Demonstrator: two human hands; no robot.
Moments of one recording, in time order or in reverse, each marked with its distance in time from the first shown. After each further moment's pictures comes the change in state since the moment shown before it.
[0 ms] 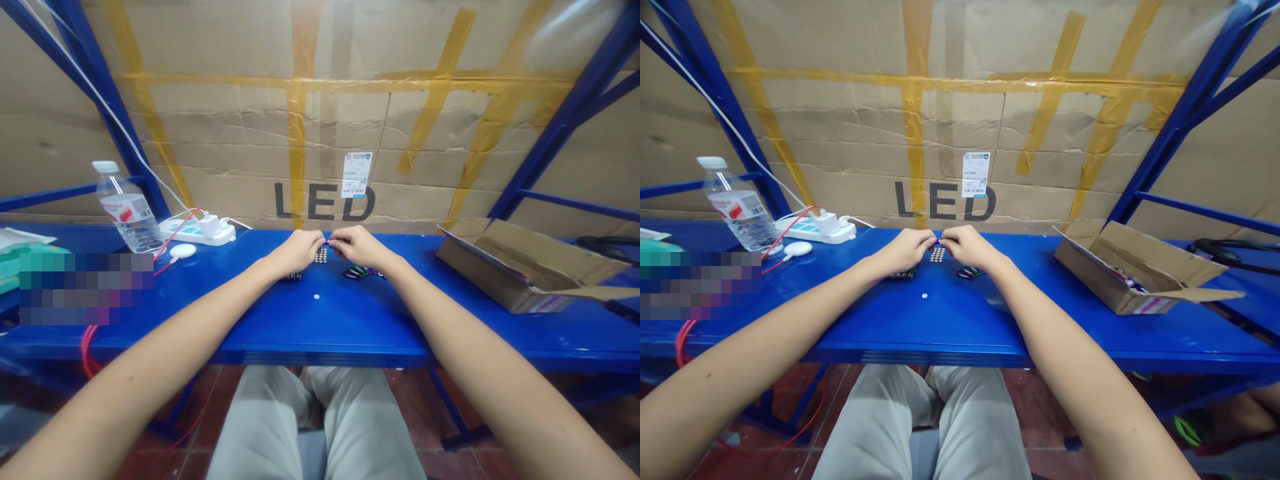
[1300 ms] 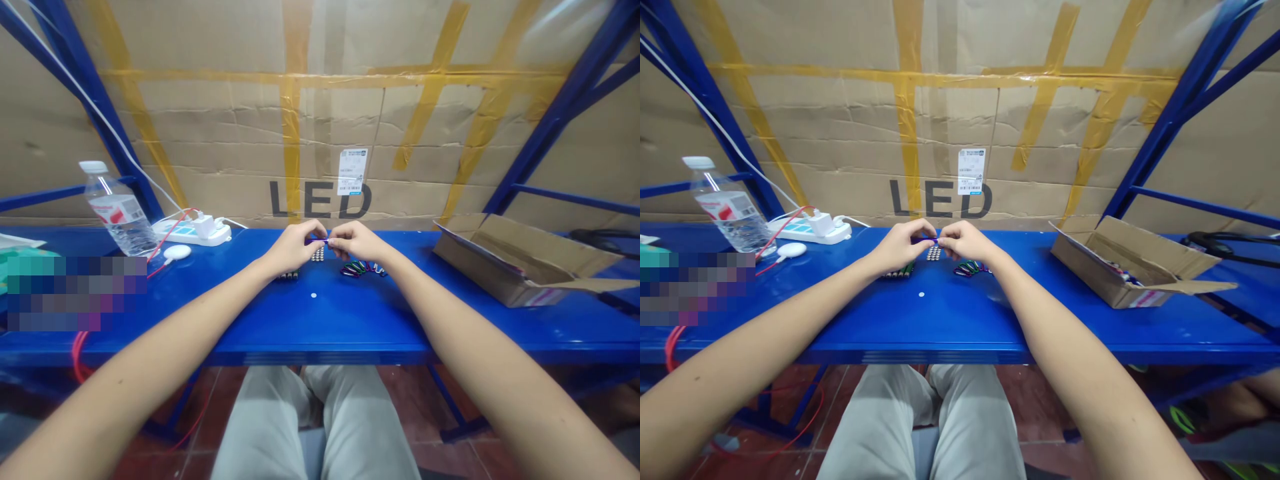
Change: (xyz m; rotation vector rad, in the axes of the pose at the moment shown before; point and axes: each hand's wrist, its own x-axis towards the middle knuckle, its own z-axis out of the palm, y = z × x) left_hand -0.004 0.013 -0.007 -0.291 0.117 0.056; right_hand -0.002 -0.002 -0.005 0.395 -0.080 0.173
